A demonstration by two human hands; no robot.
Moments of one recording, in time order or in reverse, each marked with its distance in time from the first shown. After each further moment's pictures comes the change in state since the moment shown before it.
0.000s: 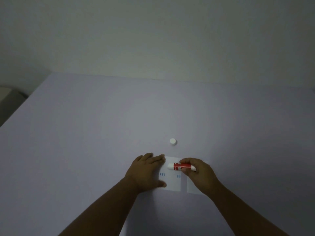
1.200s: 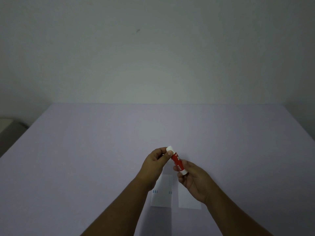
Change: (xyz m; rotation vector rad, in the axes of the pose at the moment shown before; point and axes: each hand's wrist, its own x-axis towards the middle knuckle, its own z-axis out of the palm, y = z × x) left_hand 0.011 0.099 -0.108 -1.352 0.240 -0.202; right_hand -0.007 -0.043 -0.038 1.169 -0.137 0.240
